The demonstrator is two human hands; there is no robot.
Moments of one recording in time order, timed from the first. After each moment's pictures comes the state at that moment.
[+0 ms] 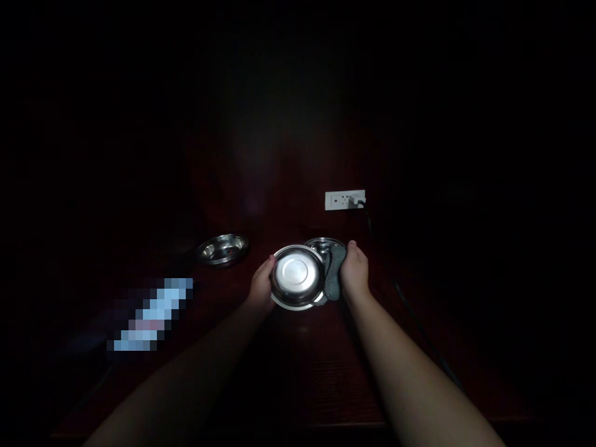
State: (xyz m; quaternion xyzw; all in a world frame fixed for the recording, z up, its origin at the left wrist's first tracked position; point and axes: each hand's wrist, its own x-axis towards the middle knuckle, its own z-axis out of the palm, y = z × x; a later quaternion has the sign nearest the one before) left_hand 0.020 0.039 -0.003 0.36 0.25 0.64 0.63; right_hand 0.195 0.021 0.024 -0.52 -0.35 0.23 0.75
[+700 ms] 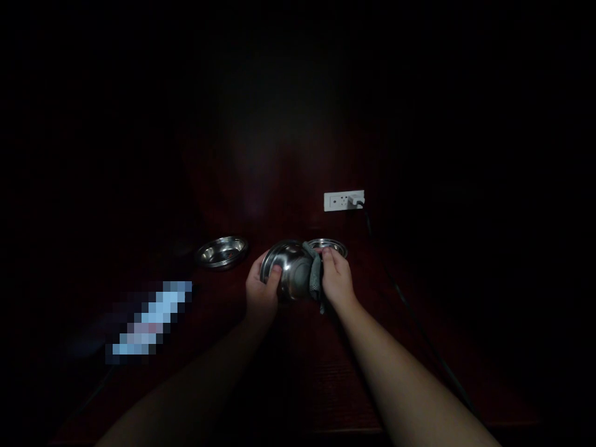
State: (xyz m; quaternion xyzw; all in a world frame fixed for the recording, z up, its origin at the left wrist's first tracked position) left_hand 0.021 -0.007 0.026 0.50 0.33 0.71 0.37; right_hand 0.167 0.001 0.030 -0.45 -0.54 0.20 0.68
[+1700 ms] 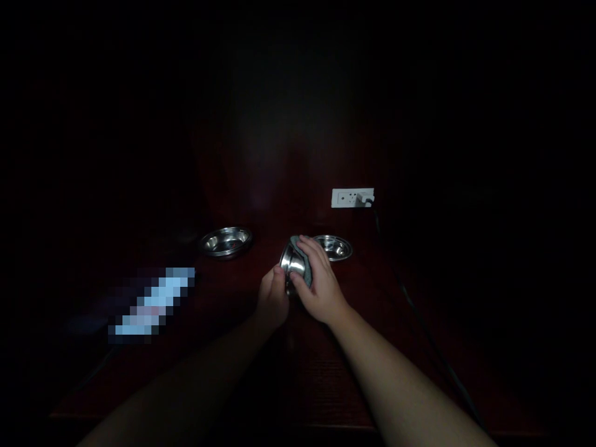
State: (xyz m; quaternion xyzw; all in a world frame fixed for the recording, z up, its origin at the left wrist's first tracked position) left_hand 0.028 -0.022 0.011 0.58 0.31 0.64 0.41; right_hand 0.147 -0.023 0.030 -0.34 -0.77 0.04 0.54
